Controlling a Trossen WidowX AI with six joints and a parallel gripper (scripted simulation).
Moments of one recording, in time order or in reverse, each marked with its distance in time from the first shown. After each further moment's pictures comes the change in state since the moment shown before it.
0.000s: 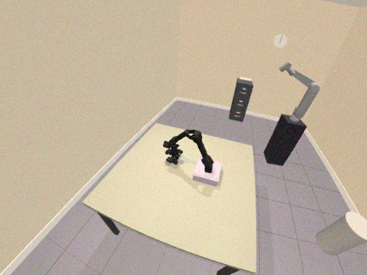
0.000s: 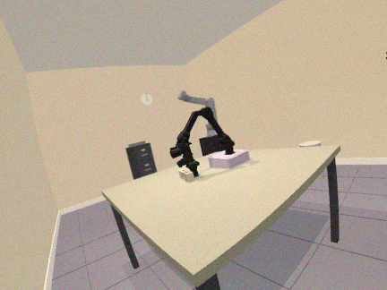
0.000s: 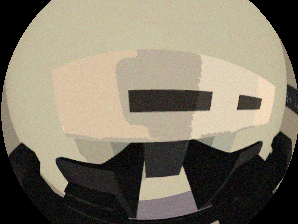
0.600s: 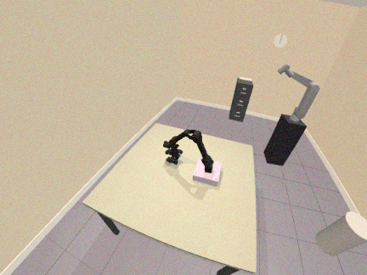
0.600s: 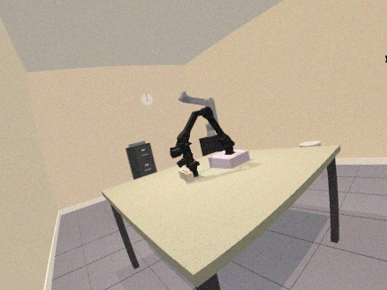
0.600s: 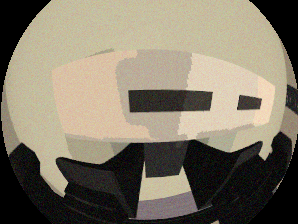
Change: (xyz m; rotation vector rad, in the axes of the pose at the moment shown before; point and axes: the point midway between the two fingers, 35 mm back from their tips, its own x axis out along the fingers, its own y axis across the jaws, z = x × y) arm 0.000 0.000 0.000 0.000 -0.002 0.000
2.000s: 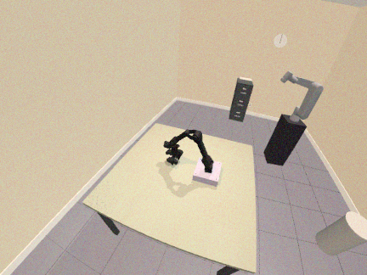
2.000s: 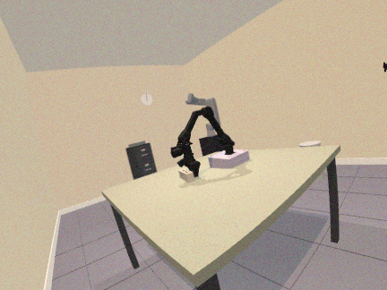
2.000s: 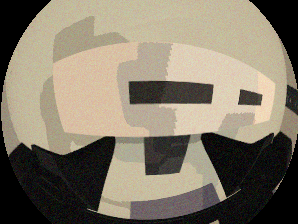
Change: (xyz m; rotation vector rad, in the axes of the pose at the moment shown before) arm 0.000 0.000 -0.004 -0.003 -0.012 0.002
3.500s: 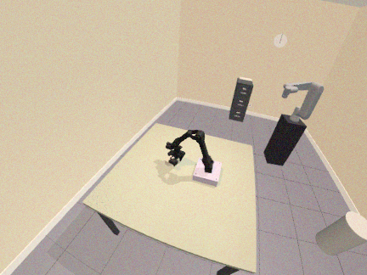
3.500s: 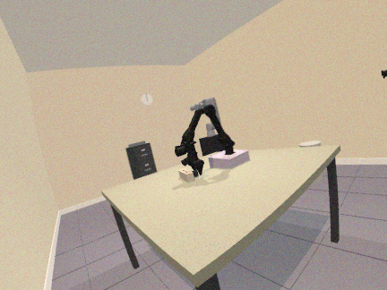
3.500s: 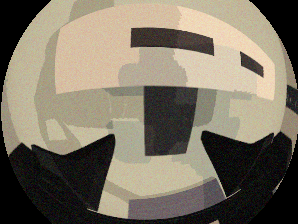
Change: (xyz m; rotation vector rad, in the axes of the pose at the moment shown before) arm 0.002 0.000 -0.025 -0.005 -0.011 0.001
